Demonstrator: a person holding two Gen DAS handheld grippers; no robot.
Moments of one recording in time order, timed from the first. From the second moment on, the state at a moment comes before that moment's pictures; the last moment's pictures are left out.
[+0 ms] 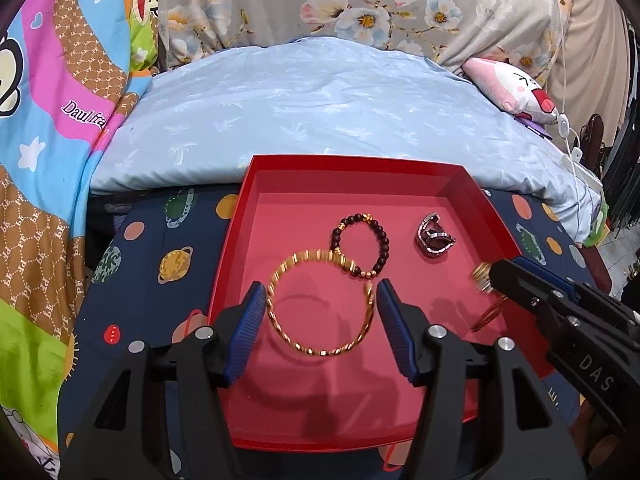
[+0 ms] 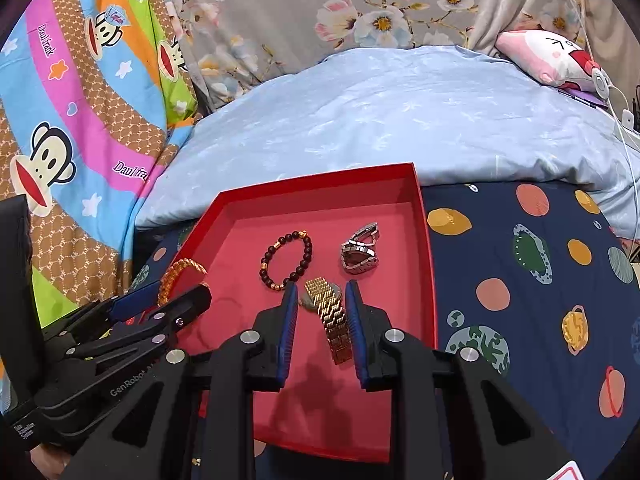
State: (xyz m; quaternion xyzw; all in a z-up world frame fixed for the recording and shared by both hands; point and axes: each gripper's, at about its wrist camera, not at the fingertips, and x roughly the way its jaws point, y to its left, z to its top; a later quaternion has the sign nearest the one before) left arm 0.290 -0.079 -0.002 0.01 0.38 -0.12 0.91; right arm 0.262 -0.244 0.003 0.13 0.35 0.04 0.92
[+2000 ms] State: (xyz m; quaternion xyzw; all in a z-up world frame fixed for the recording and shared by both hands) left arm 0.103 -0.082 -0.055 0.06 0.43 -0.21 0.88; right arm 0.026 -0.244 -0.033 0.16 0.42 -0.01 0.89
